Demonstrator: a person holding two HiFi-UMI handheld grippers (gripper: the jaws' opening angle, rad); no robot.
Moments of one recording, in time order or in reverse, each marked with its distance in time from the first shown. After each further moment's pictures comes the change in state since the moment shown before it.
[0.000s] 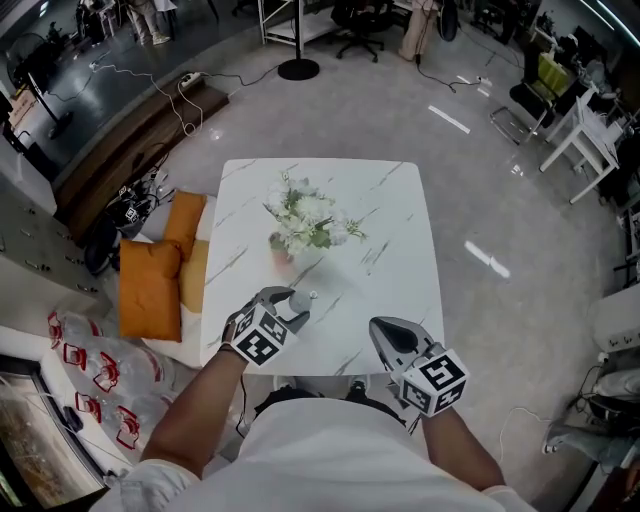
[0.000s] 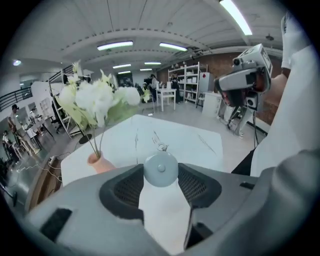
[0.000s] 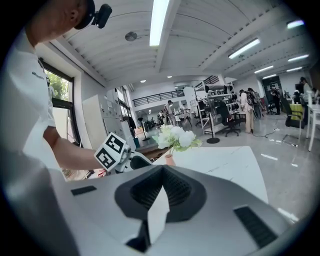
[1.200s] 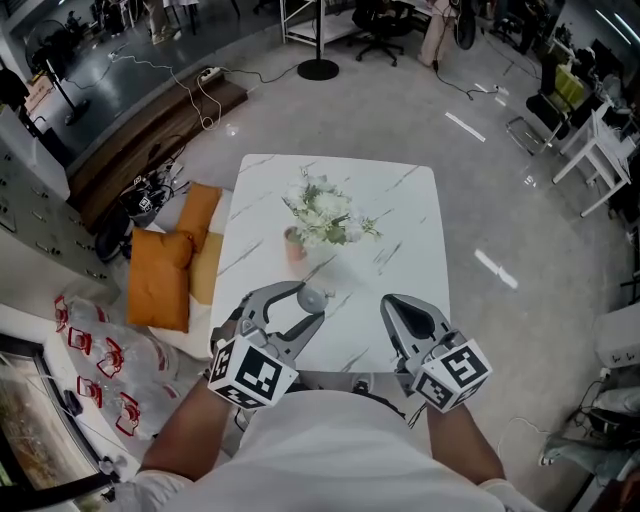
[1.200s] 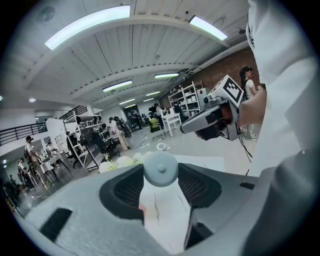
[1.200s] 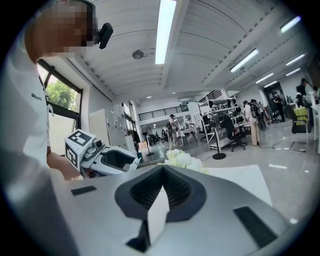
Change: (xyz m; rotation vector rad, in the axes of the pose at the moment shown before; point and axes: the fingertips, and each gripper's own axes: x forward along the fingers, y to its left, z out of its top) left arm -0.133 -0.023 0.105 0.198 -0.309 0.215; right arm -0.003 0.015 0.078 -0.029 -0.197 0.051
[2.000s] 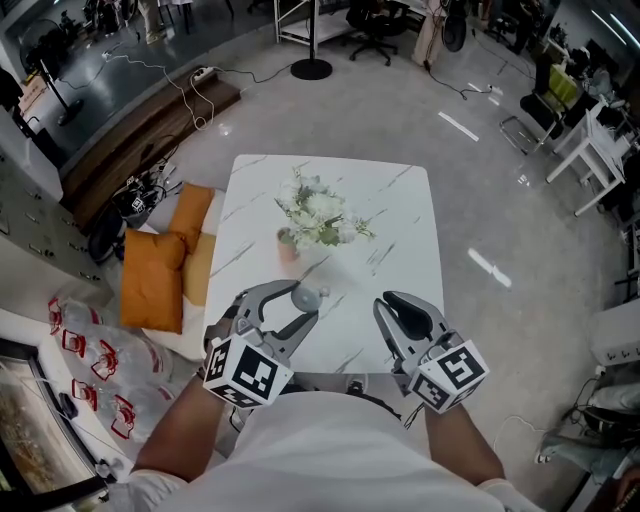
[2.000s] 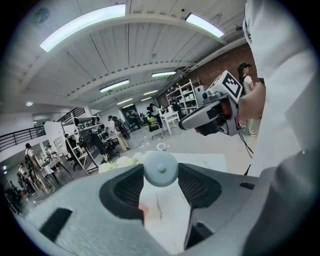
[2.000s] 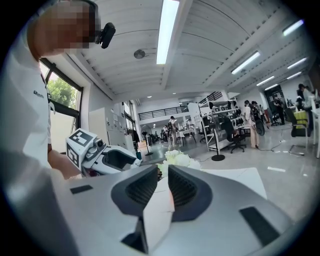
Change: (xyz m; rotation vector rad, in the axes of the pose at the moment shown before) left arm 0.005 0.003 -0.002 0.039 0.016 -0.008; right arm 0.000 -0.003 0.004 -0.024 -0.002 -0.007
